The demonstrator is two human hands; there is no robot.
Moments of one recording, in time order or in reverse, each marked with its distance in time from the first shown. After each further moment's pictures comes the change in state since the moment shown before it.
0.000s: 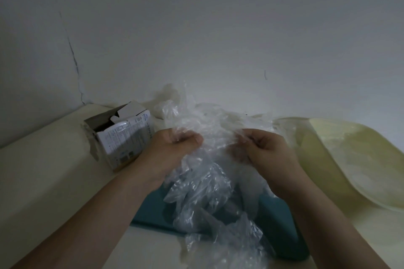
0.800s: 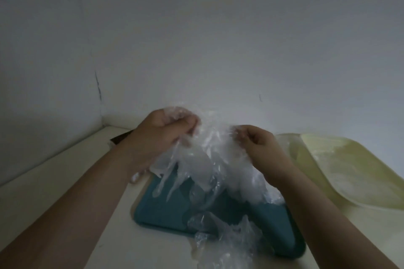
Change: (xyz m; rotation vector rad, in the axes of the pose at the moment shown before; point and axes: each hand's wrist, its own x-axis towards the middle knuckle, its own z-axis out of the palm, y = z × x) left_hand -0.036 0.086 -0.041 0.111 -0.116 0.344; right_hand 0.005 -0.040 0.003 -0.044 -0.048 -0.041
